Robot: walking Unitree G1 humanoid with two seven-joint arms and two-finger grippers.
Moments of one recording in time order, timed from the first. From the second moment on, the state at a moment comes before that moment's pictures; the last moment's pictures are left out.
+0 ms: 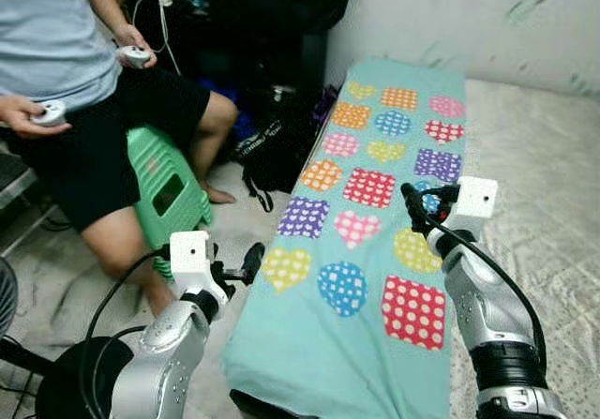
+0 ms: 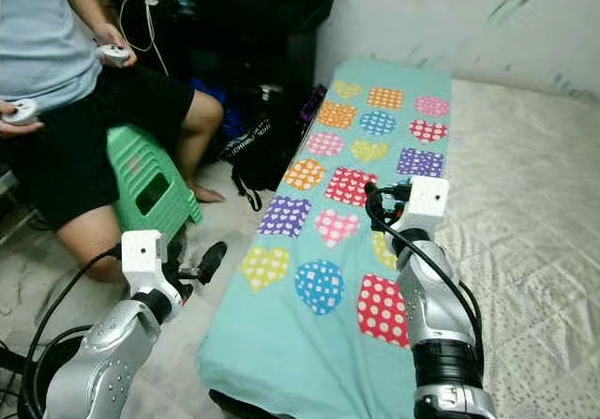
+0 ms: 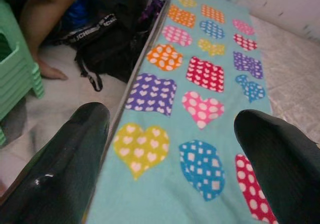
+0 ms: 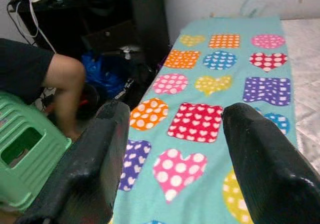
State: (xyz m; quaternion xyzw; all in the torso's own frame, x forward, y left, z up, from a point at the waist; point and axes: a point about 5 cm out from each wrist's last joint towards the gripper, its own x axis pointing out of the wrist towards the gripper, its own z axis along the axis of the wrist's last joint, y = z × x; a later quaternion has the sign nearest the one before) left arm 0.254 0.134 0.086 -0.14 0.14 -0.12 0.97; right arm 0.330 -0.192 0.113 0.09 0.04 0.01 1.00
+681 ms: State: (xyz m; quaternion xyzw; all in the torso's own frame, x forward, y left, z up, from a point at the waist) left arm 0.256 0.135 0.076 -0.15 0.14 -0.08 0.98; right arm 0.304 -0.194 0.081 0.07 0.09 -0.05 0.99
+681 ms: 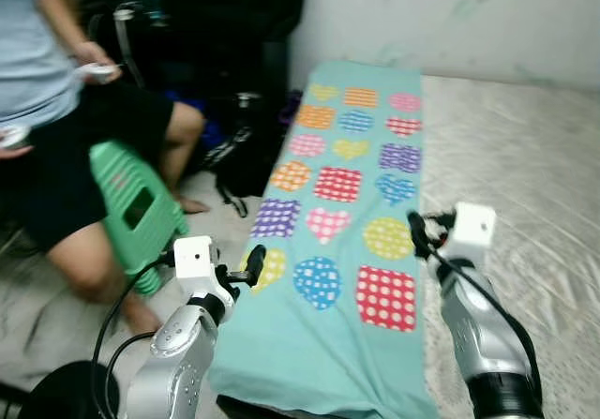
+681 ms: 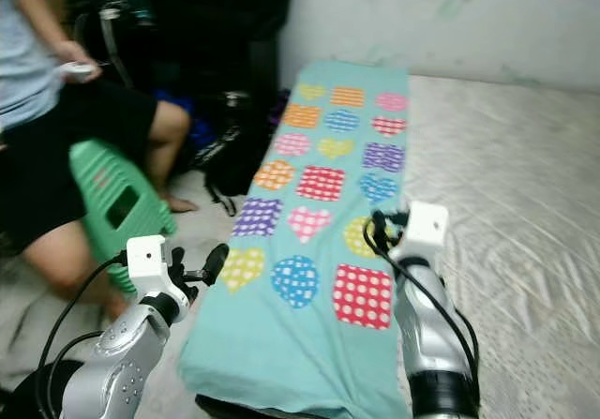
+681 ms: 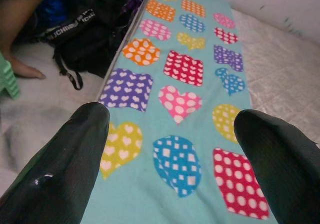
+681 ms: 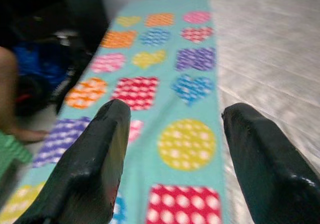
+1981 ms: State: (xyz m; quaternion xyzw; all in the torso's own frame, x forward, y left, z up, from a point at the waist) left arm 0.258 0.124 0.074 -0.15 0.13 -0.10 0.98; right arm 0.299 -0.196 0.083 0.04 0.07 -0.06 1.00
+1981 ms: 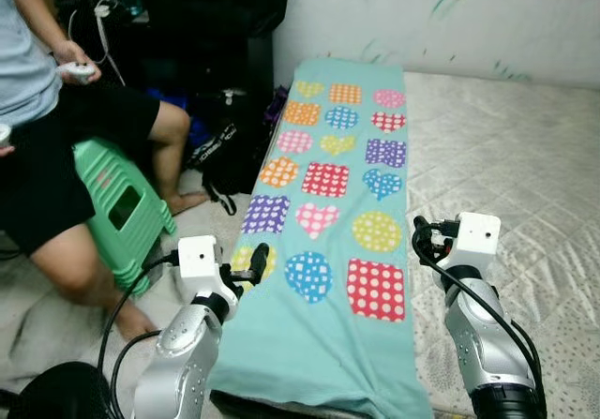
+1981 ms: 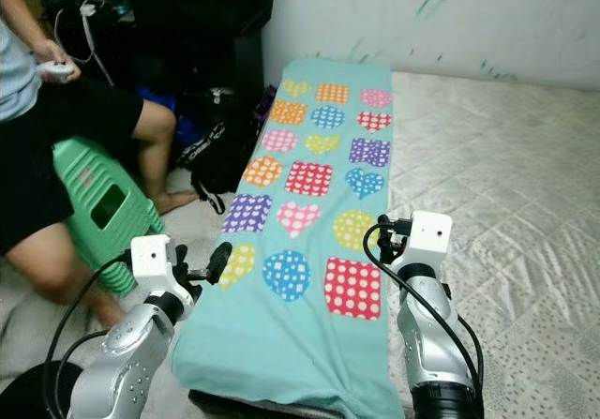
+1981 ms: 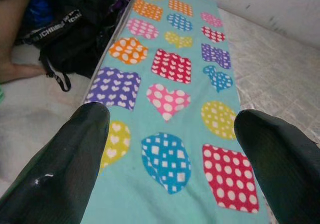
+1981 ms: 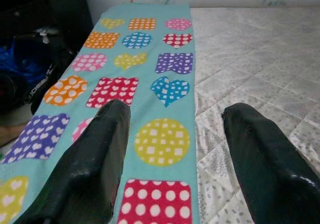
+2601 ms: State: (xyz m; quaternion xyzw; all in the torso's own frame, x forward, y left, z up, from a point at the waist) left arm 0.256 0.122 0.074 -0.15 0.13 -0.10 0.97; right arm 0.303 -0.201 0.089 0.03 0.06 -0.07 1.00
